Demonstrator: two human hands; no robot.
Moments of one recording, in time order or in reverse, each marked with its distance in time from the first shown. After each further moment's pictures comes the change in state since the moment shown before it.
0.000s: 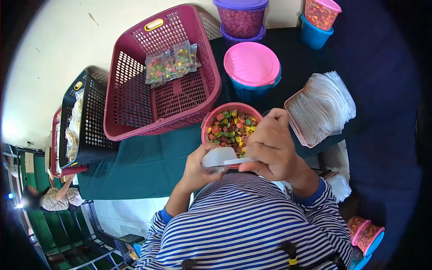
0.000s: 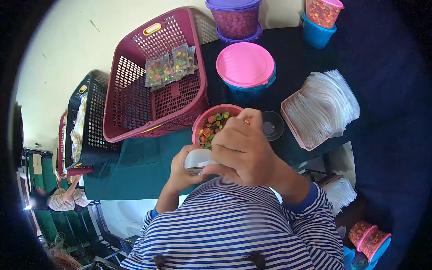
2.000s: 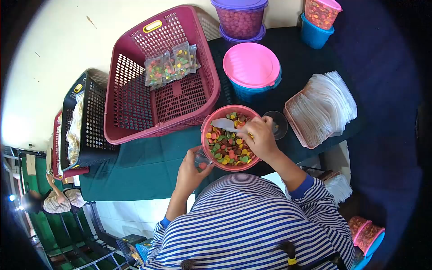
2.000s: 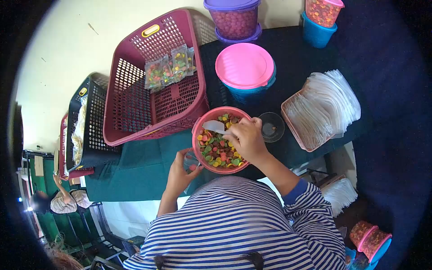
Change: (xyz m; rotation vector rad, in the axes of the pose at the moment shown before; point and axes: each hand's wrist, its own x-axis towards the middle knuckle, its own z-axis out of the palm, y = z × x) left_hand -0.020 -0.046 -0.003 0.370 0.098 -0.363; right_hand -0.094 0.073 0.078 -0.156 -0.114 0.487
